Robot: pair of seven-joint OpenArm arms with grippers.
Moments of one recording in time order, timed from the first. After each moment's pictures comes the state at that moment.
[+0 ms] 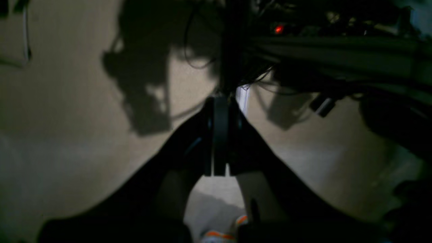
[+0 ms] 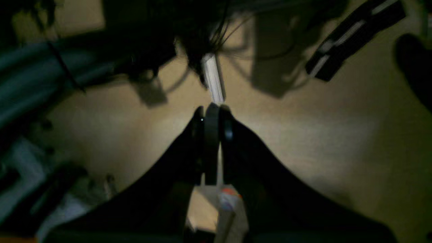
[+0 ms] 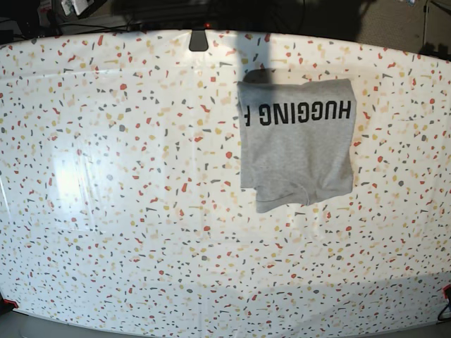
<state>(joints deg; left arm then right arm) 56.8 -8.9 -26.4 90.8 -24.0 -32.3 28.7 -50.9 2.5 39.7 104.4 32.5 34.2 -68.1</state>
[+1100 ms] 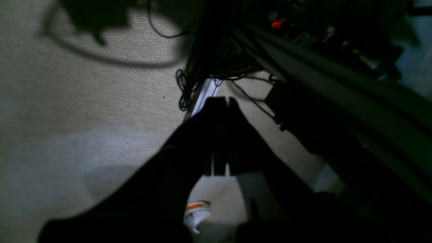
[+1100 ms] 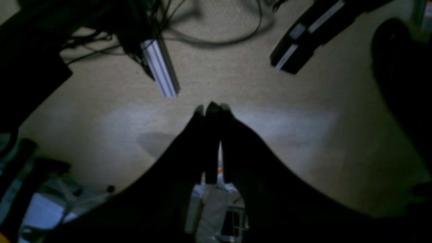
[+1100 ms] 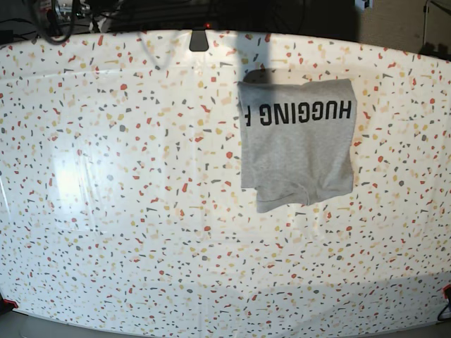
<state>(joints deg) 16.7 -8.3 -26.7 22.2 -8.0 -32.0 9.7 -8.9 20.6 8.0 22.5 6.5 24.3 -26.1</state>
